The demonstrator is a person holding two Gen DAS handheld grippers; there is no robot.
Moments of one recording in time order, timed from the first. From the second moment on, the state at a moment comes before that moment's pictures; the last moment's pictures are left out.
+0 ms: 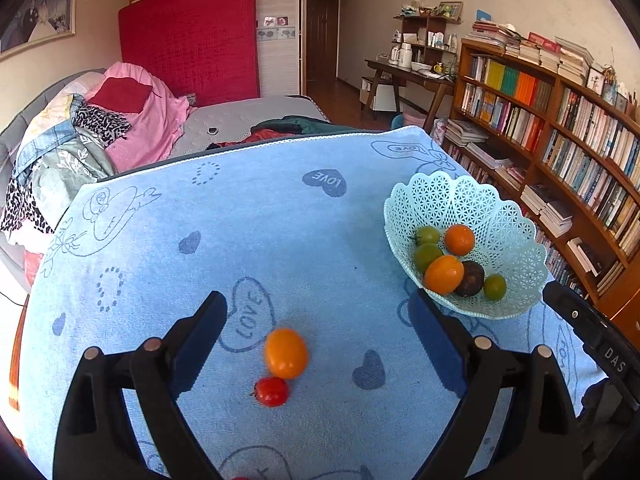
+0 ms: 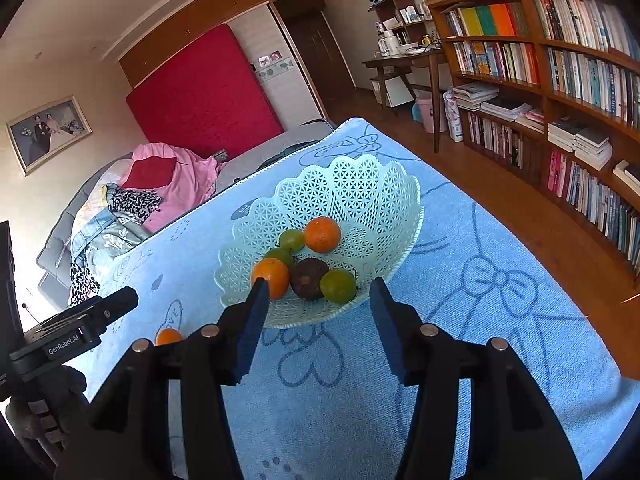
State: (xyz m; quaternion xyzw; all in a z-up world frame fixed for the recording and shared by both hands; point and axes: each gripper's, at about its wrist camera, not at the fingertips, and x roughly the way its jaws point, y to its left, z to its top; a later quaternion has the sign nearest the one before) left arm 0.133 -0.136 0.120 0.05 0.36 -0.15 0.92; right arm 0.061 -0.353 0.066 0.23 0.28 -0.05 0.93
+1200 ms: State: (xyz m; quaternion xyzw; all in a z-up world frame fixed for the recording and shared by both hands) left arm 0.094 -0.026 0.097 0.02 0.39 -0.08 0.92; right arm 0.061 -0.272 0.059 0.19 0.33 0.03 0.93
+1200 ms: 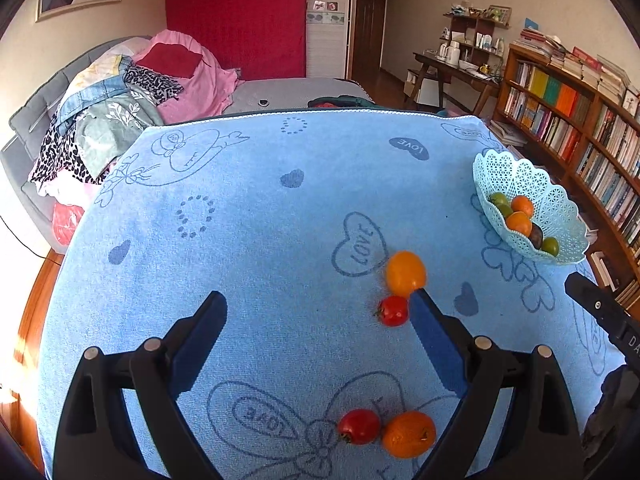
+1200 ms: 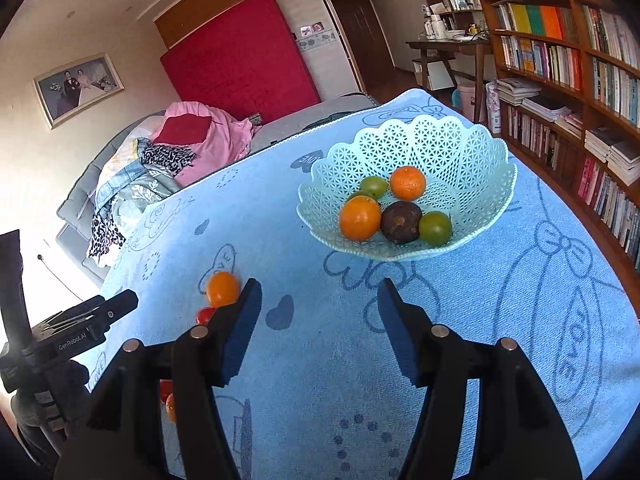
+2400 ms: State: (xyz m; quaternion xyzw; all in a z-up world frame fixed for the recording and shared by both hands) left arm 0.049 0.045 0.043 0.00 0.44 -0.05 0.90; right arm 0.038 -0.131 0.008 0.09 0.42 0.20 0.88
